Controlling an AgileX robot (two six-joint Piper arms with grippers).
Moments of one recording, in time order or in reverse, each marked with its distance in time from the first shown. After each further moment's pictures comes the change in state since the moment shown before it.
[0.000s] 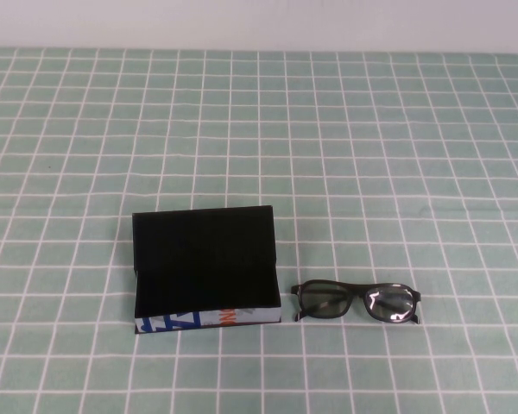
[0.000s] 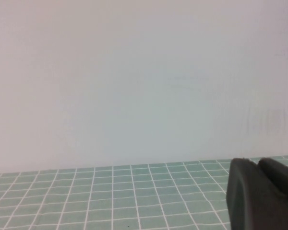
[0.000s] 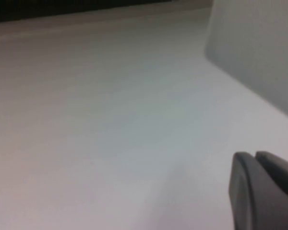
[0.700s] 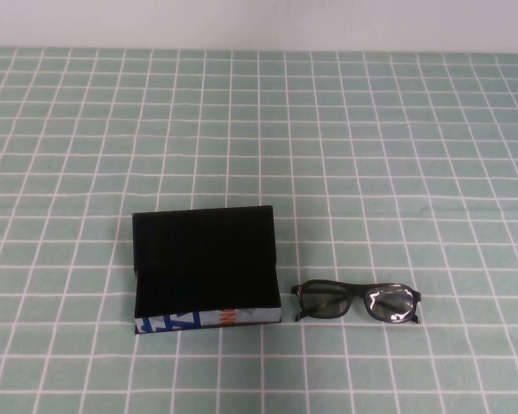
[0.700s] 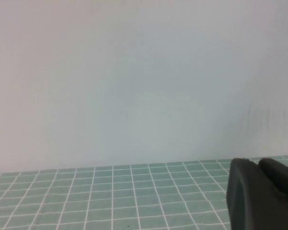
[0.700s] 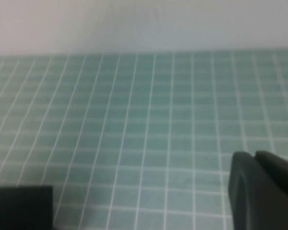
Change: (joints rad) right arm 0.000 0.926 -0.803 0.017 1.380 -0.030; left arm 0.000 0.000 0.000 0.000 -0.001 -0.003
